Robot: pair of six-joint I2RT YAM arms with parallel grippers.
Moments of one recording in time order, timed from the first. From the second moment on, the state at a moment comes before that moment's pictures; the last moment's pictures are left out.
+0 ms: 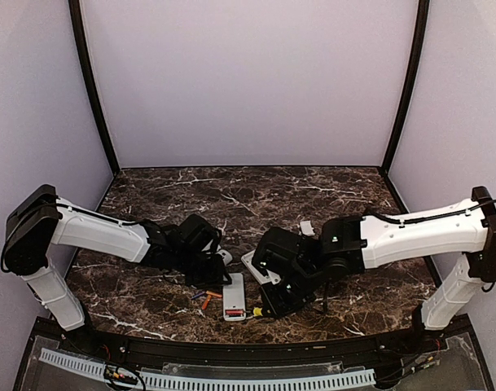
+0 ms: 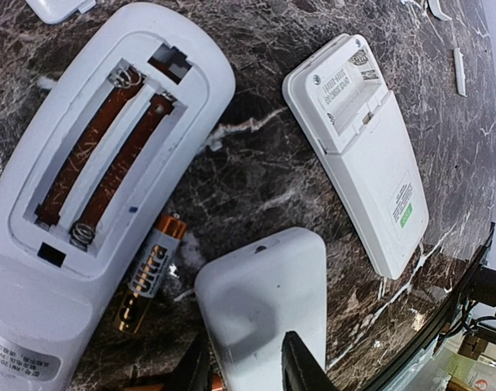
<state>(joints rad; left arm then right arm) -0.93 1.67 0.86 -0.20 0.17 -0.95 1.33 1.60 1.22 -0.79 -0.07 0.85</state>
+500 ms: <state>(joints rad) -0.93 1.67 0.86 -0.20 0.17 -0.95 1.34 1.62 1.26 -0.84 -0.05 0.86</state>
